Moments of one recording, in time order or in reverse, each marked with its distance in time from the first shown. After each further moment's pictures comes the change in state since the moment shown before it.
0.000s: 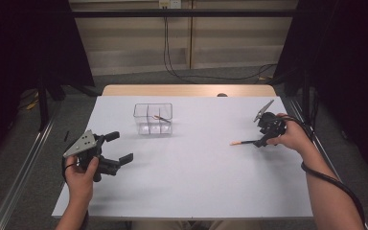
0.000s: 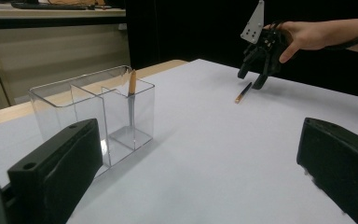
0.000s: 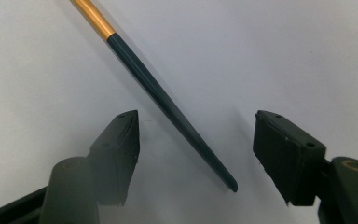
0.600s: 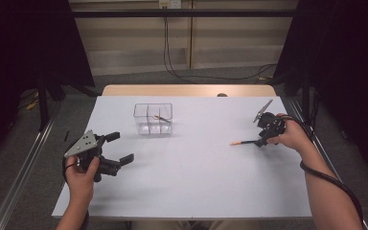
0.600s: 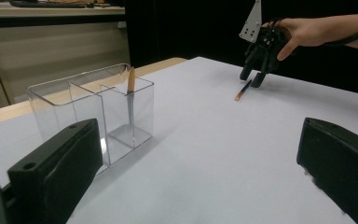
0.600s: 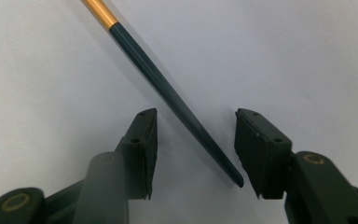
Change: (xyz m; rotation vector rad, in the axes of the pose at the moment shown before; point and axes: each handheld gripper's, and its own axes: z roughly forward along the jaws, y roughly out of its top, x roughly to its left) left arm -0.001 0.000 0.001 0.011 -0.001 0.008; right arm -0.003 0.000 0.002 0.038 0.033 0.004
